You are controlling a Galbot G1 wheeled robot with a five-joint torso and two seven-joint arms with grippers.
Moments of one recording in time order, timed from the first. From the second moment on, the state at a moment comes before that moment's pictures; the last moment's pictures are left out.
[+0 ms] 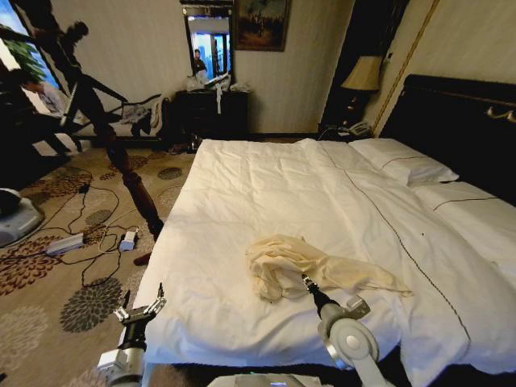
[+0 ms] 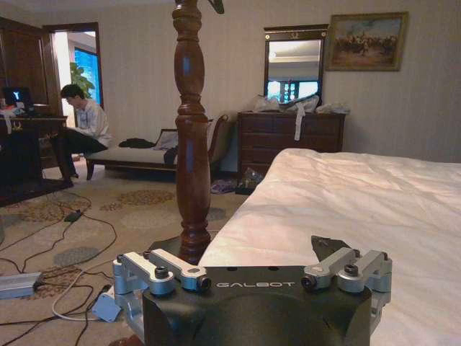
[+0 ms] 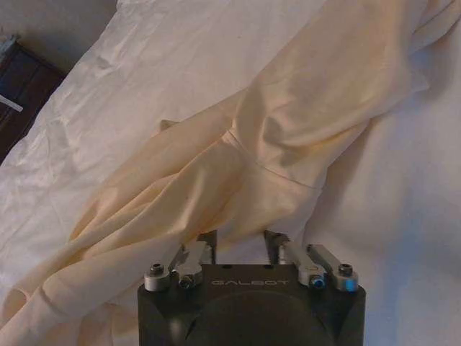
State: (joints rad) left arm 1.88 -1.48 -0.74 -2.09 -0.26 -0.19 -0.09; right arm -1.57 1.31 0.44 2.19 1.26 -0.17 0.73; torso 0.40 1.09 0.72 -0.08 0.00
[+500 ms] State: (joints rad) left arm 1.86 -1.48 -0.74 -2.08 -0.27 -0.19 -0.09; right arm -1.60 1.26 0.44 2.26 1.24 -0.13 0.62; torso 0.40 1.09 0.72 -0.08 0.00
